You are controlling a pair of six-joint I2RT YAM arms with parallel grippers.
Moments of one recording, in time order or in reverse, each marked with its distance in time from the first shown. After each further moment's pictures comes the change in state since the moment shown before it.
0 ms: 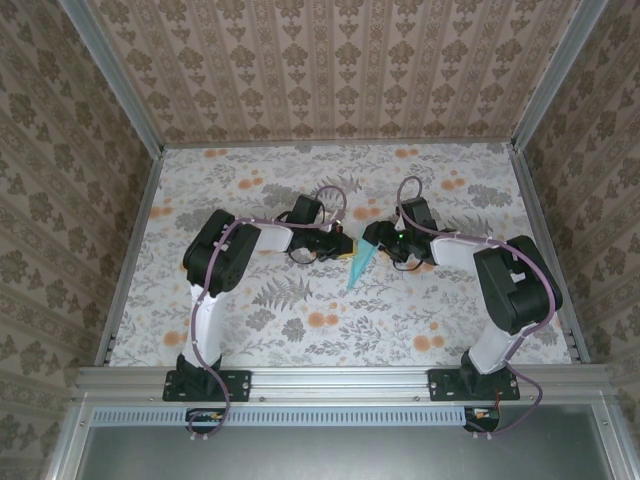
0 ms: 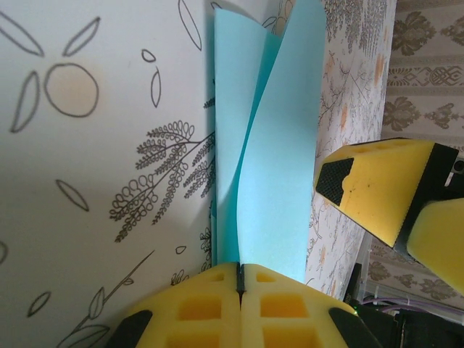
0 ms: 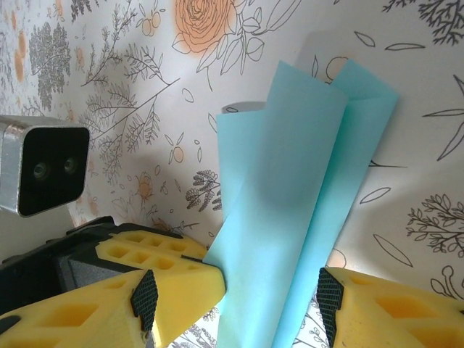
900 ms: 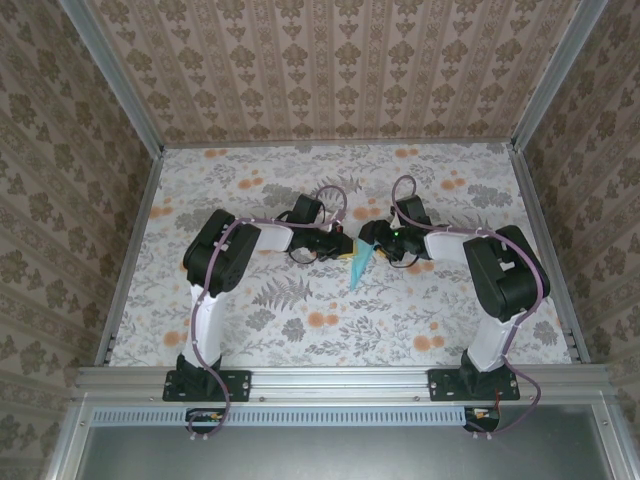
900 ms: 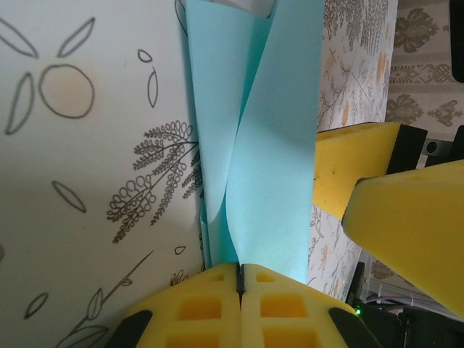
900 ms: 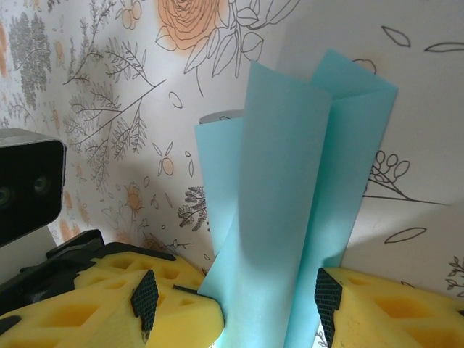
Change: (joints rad) left arm -0.001 0.000 0.006 -0.011 -0.003 0.017; right arm 0.003 0.096 0.066 -0.011 -0.029 0.007
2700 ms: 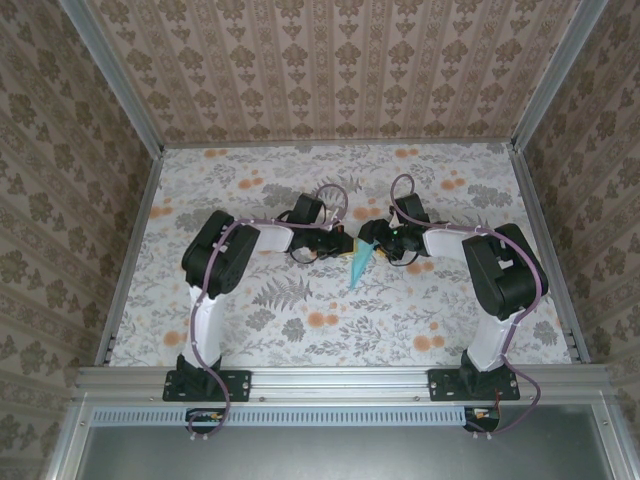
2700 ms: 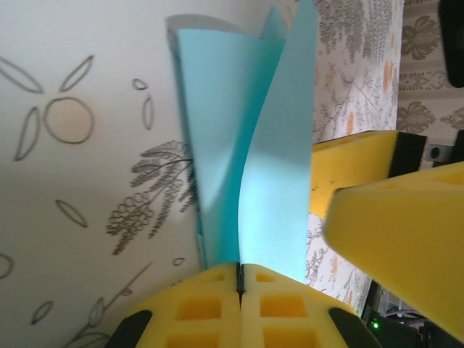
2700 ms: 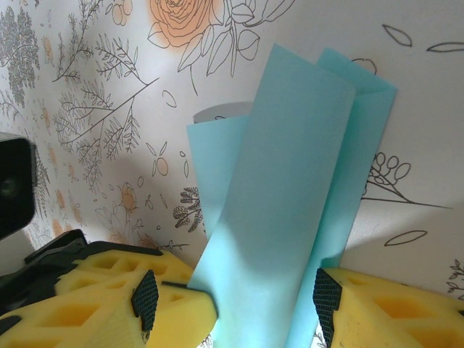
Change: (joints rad) left arm -0.005 -0.014 -0.007 0.015 -0.057 0.018; right arm 0.002 0.013 0.028 -0.045 0.000 -0.012
